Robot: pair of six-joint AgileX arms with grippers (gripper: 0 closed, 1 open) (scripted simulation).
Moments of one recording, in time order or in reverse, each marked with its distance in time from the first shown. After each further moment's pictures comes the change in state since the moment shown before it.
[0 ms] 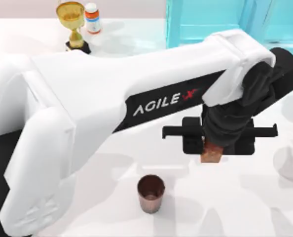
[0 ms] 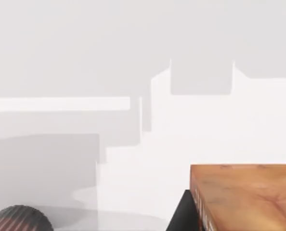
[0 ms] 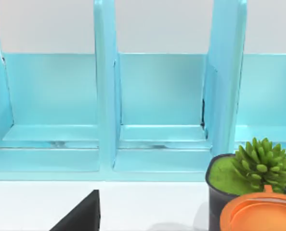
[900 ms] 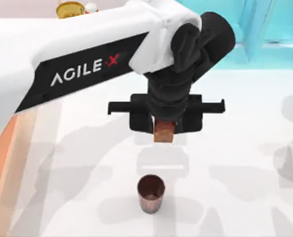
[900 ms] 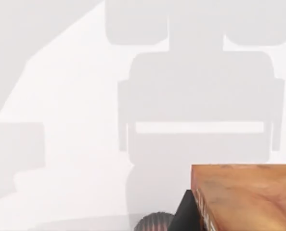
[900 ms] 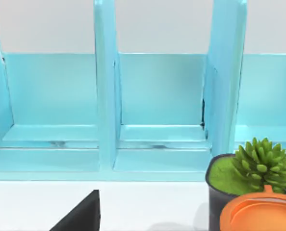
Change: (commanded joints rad) left arm 0.160 -0.222 -0.232 0.028 0.021 0.151; right arm 0.000 0.000 0.000 0.000 0.000 0.000
